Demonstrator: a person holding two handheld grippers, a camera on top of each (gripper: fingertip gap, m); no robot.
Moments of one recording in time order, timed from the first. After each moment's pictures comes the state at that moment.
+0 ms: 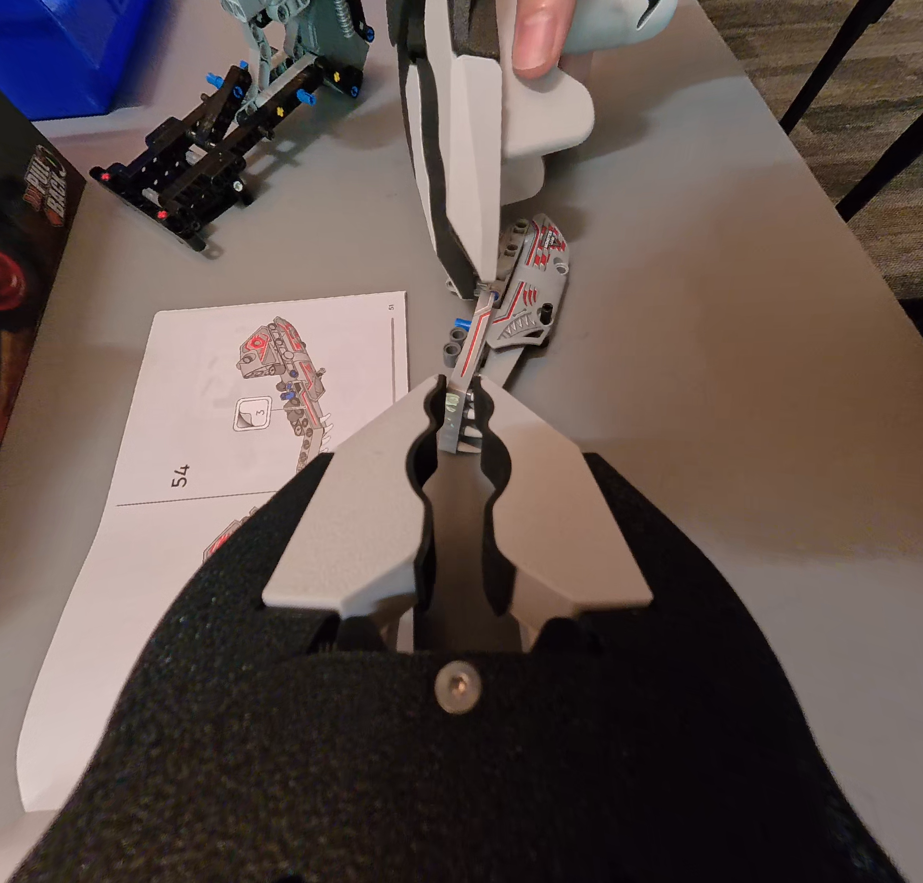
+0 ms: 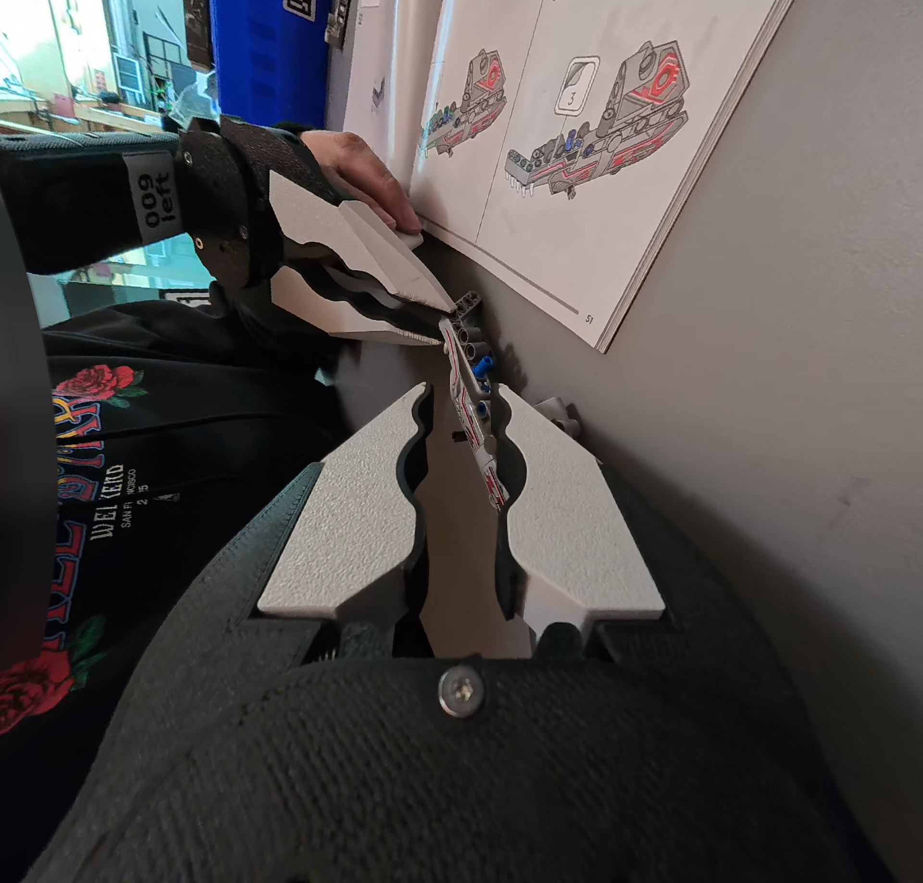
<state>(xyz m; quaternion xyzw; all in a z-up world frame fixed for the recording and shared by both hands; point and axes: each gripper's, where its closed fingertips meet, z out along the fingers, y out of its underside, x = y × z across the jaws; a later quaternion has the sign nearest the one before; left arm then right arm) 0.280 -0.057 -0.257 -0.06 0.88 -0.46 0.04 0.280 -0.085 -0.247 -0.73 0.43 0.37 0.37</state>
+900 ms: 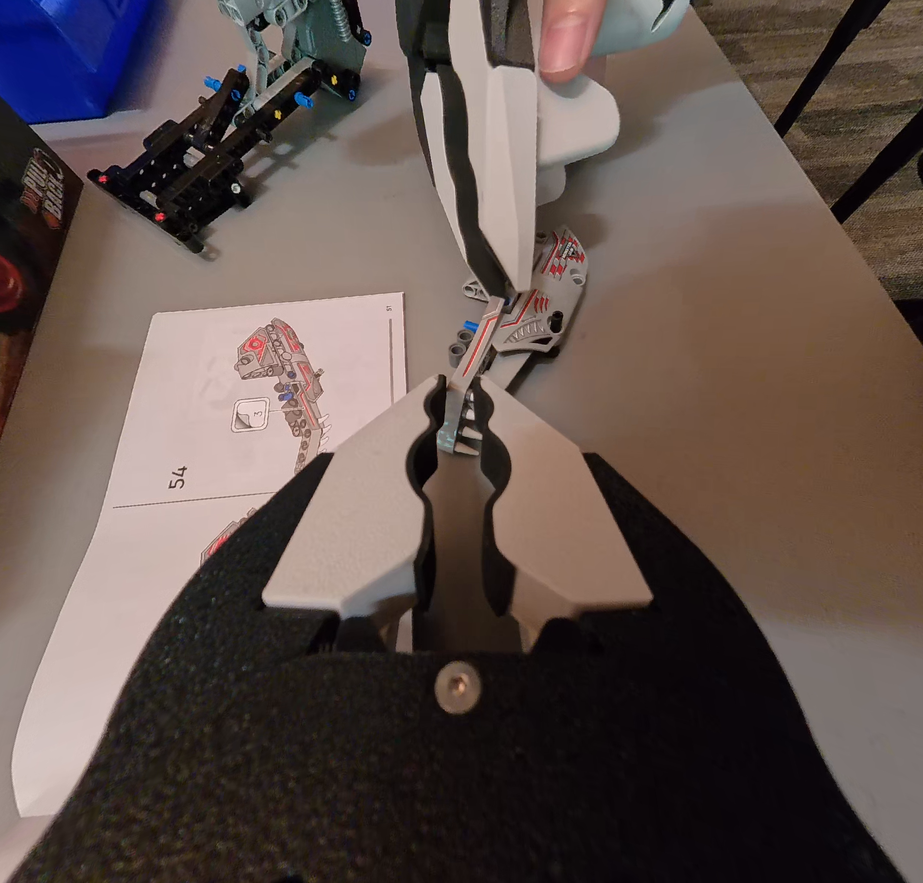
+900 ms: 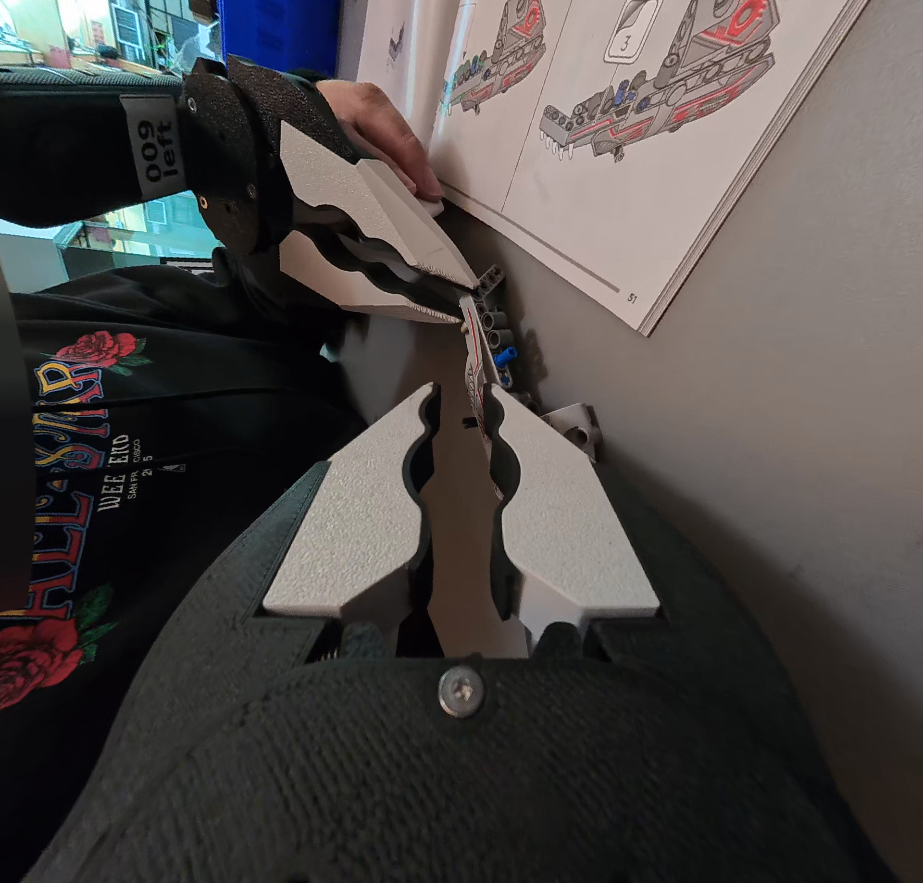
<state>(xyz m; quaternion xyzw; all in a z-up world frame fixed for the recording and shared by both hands) 0.279 -0.057 -0.257 -0.06 0.88 -0.47 0.04 0.266 -0.082 -0.246 -0.74 0.41 0.38 0.36</state>
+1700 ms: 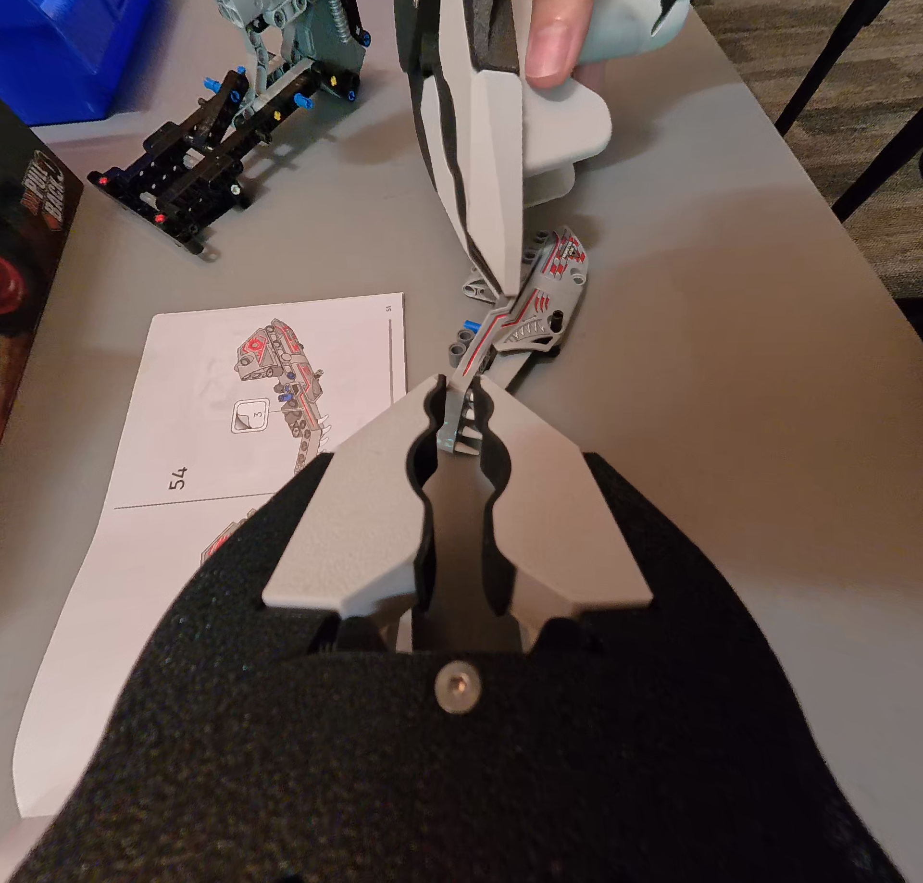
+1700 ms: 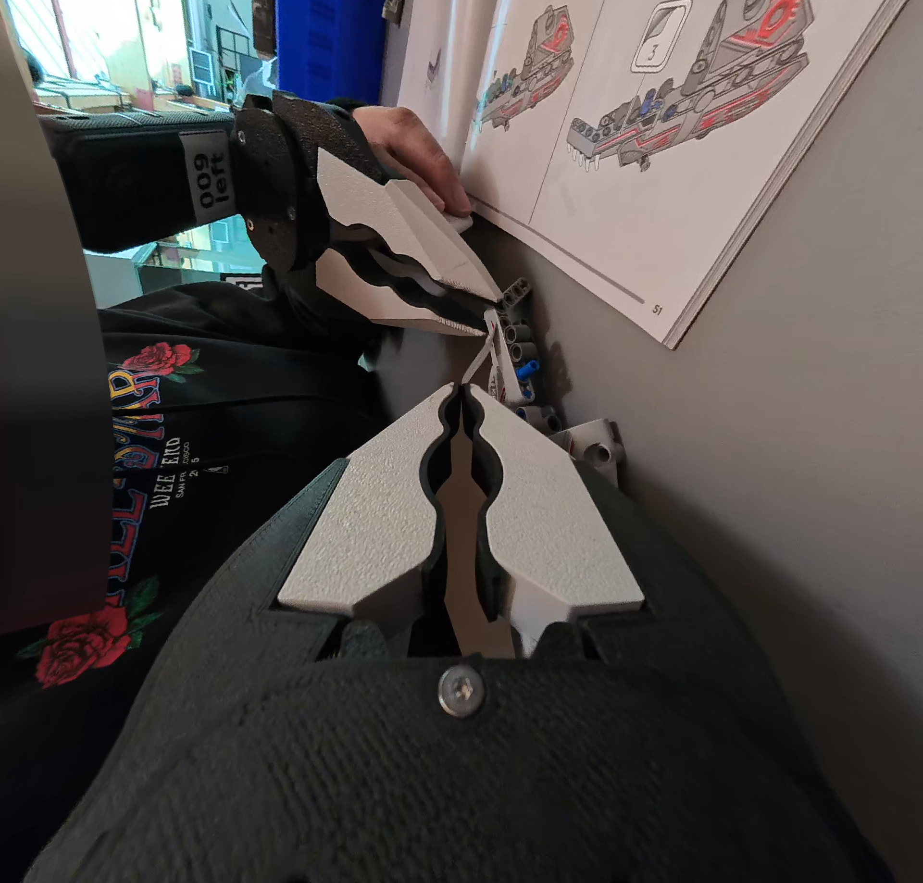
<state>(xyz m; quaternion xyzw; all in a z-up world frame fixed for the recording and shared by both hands) 0.279 -0.057 -0.257 -0.06 0.88 -0.47 0.04 0.265 -0.075 -0.238 -0.71 0.41 0.42 0.39</state>
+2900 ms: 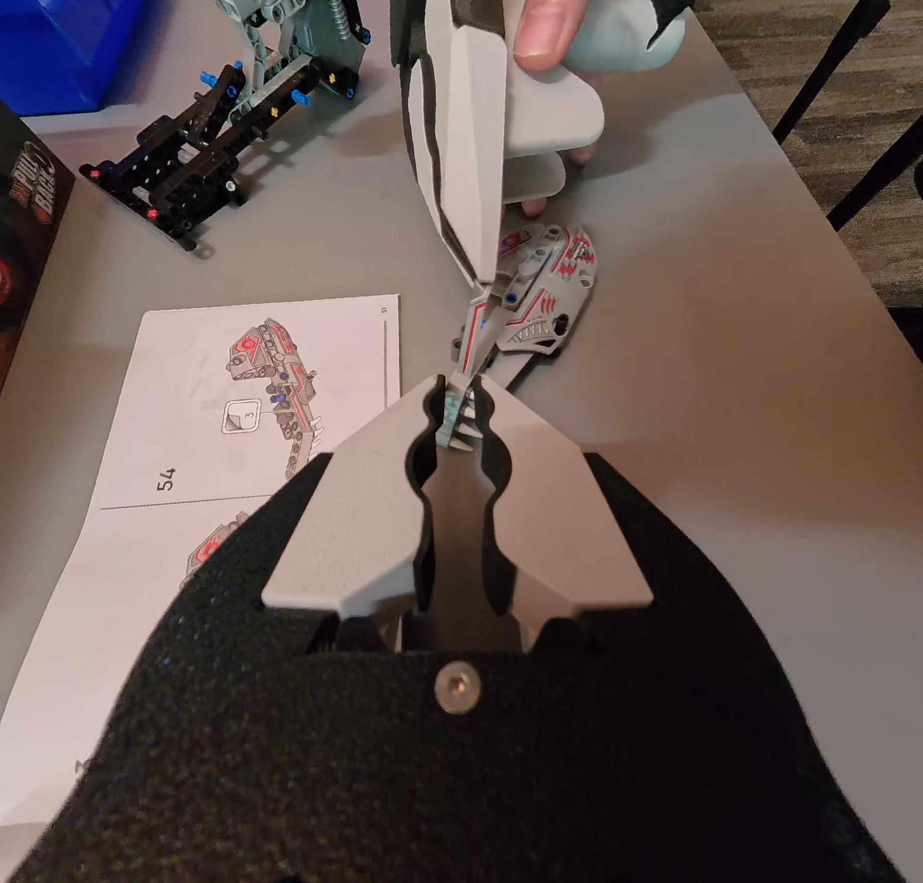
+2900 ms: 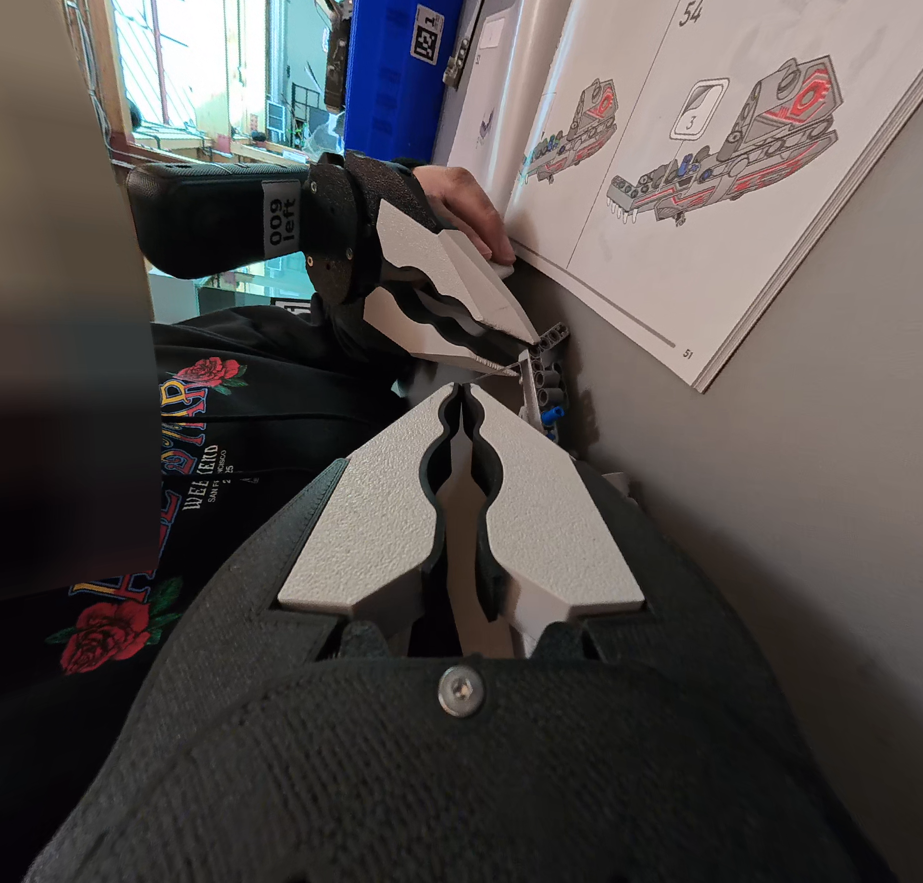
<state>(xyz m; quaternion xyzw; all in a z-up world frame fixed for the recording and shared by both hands) 0.278 -0.060 -0.258 -0.06 0.88 -0.47 0.04 0.274 -0.068 -0.222 -0.68 0.40 0.43 0.44</state>
